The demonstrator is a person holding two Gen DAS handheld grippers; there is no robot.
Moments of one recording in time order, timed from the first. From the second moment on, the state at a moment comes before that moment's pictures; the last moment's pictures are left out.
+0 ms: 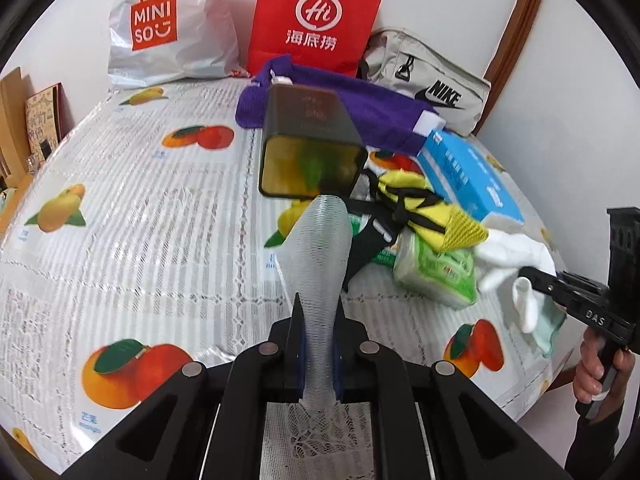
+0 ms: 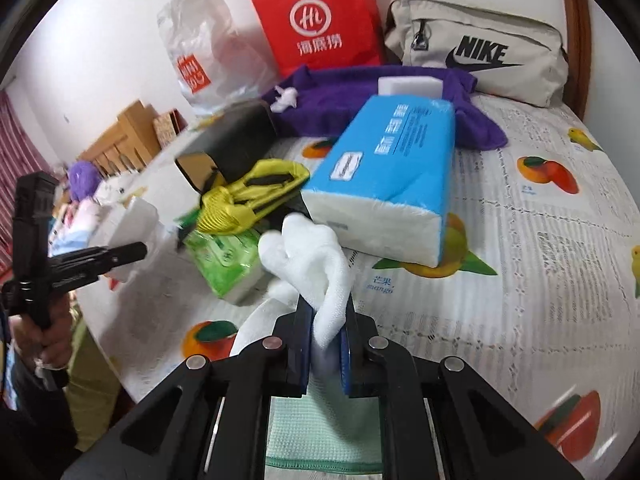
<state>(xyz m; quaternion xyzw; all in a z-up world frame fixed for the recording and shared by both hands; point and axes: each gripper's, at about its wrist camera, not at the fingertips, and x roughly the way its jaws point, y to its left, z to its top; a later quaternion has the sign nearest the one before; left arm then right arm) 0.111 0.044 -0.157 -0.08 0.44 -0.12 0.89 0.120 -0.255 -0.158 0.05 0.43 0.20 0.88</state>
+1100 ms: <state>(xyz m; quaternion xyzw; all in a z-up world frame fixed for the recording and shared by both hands) 0.167 0.042 -0.086 -0.09 0.41 -0.12 0.90 0.176 -0.271 -0.057 0.05 0.37 0.17 0.91</state>
